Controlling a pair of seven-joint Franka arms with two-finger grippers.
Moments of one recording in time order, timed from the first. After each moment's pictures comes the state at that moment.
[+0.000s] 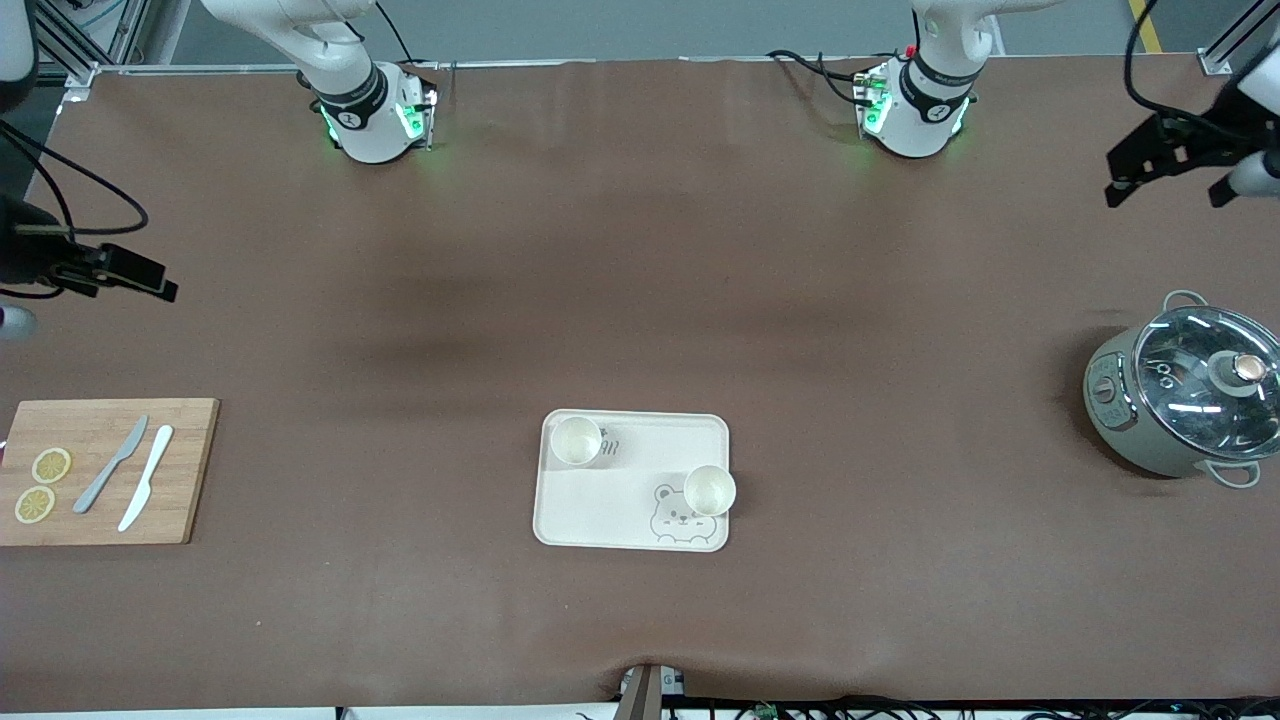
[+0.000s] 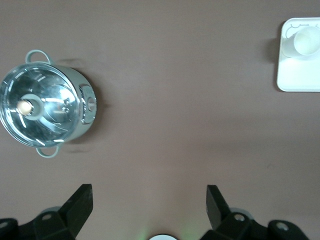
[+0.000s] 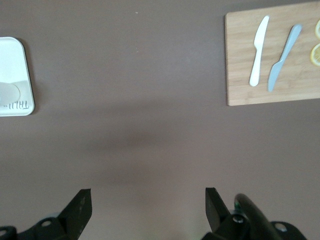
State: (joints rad) left arm 0.03 -0.13 -0.14 -1.56 0.03 1.45 -0.06; right arm 0.07 0.04 -0.15 -1.57 0.05 1.53 -0.02
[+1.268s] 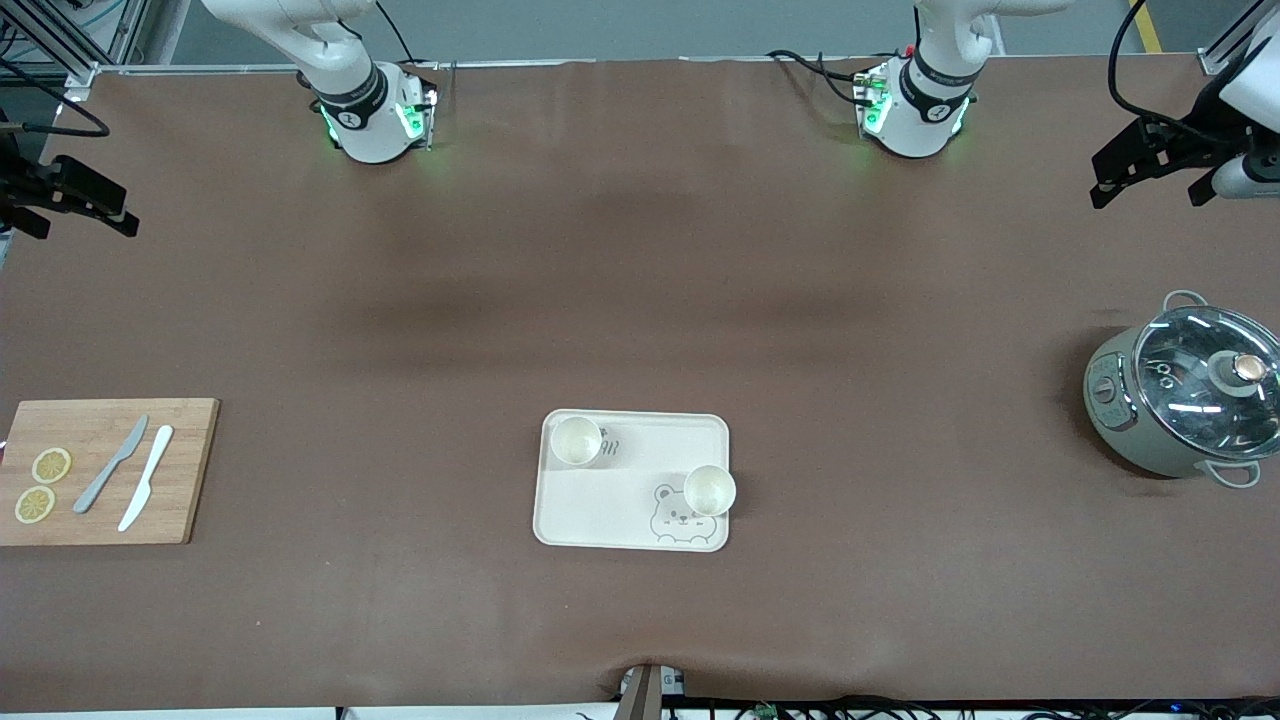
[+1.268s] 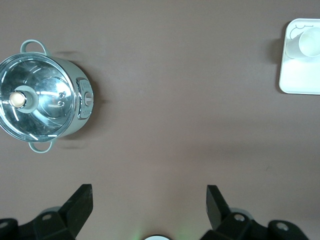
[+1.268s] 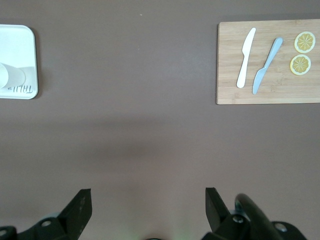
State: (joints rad) left arm -0.07 -0.15 -0.02 -1.63 0.03 1.50 -0.08; right arm 0.06 -0.09 -0.13 -1.62 0.01 1.49 -0.07
